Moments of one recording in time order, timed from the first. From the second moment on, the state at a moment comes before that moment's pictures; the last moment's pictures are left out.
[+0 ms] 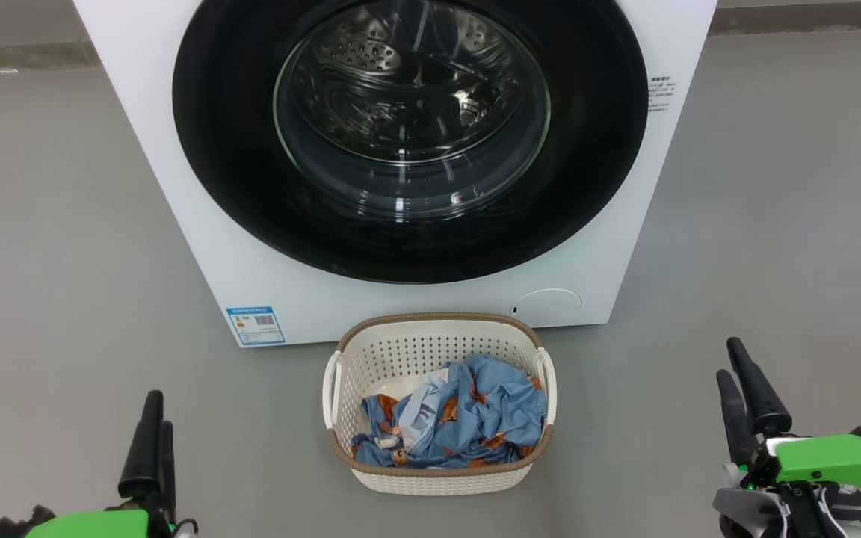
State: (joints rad) left arm -0.08 0.05 0.03 0.25 -1.56 -0.12 0.03; right arm -0.08 -0.04 -0.05 0.26 1.57 0.13 0.02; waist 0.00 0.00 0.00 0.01
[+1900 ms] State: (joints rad) left arm -0.13 0.12 -0.06 0.28 -0.76 -0.12 -0.15; right arm -0.19 -0.12 0.19 0.31 0.67 0.13 -0.15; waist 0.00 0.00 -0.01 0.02
